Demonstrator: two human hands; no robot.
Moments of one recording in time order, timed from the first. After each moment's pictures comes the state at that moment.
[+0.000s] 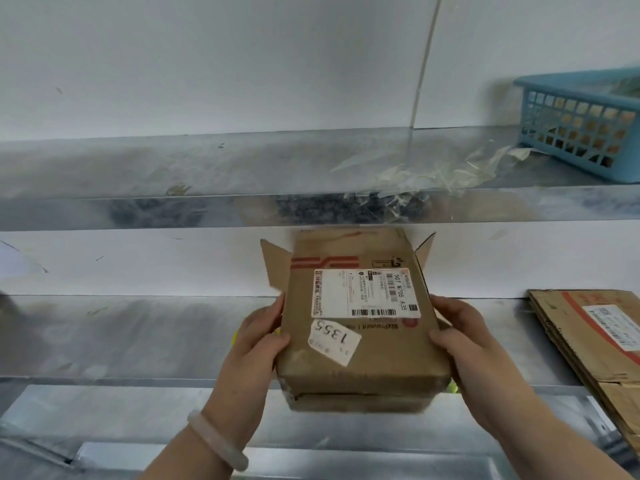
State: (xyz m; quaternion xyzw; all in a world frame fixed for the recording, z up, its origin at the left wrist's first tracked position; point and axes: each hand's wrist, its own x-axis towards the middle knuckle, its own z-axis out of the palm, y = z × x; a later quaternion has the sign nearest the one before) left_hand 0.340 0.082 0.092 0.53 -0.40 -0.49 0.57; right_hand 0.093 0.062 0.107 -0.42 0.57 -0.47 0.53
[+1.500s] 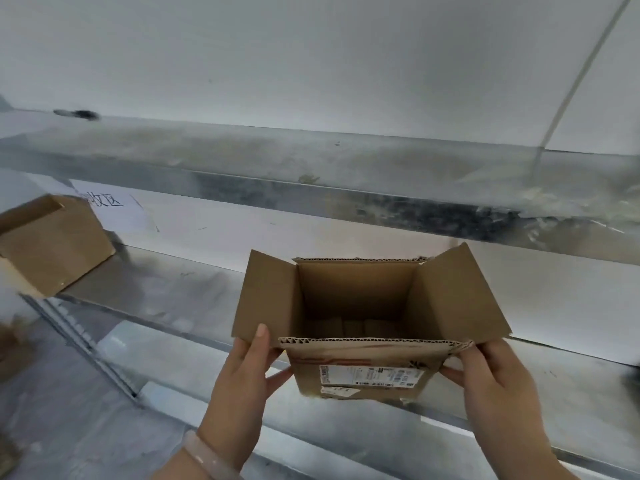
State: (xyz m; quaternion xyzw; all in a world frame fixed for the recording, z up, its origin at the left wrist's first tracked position) left_hand 0.406 0.138 0.086 0.59 -0.21 -0.41 0.67; right_hand 0.173 0.067 0.102 -0.51 0.59 -0.46 0.42
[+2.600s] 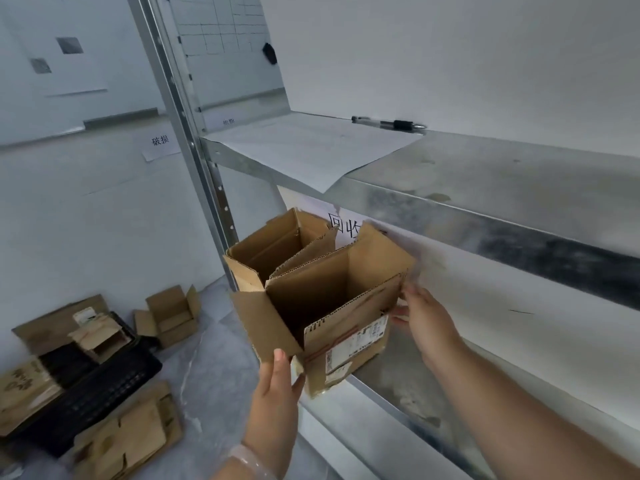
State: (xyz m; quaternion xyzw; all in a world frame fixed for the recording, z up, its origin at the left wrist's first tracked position) left_hand 0.921 0.178 0.025 0.72 -0.06 -0.24 0.65; right_hand 0.841 -0.025 0.058 -0.61 0.44 -0.28 0.59
